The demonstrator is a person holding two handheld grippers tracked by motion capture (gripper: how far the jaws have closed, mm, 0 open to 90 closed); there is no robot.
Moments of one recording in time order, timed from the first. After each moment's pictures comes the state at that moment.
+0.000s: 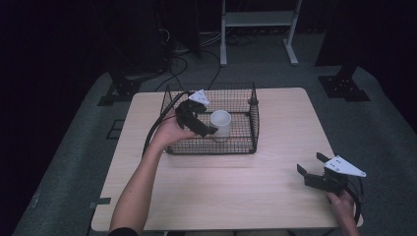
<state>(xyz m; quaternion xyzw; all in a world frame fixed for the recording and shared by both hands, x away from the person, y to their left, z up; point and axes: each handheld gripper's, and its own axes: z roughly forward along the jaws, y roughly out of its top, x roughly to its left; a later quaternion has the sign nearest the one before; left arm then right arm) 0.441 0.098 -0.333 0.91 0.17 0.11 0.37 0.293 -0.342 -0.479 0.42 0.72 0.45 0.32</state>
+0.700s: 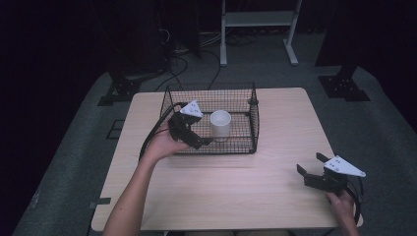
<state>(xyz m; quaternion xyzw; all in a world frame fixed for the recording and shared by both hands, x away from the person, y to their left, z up) 0.406 0.115 -0.341 0.90 0.17 0.12 0.38 0.293 -0.342 -0.479 0.42 0.72 0.45 0.32</state>
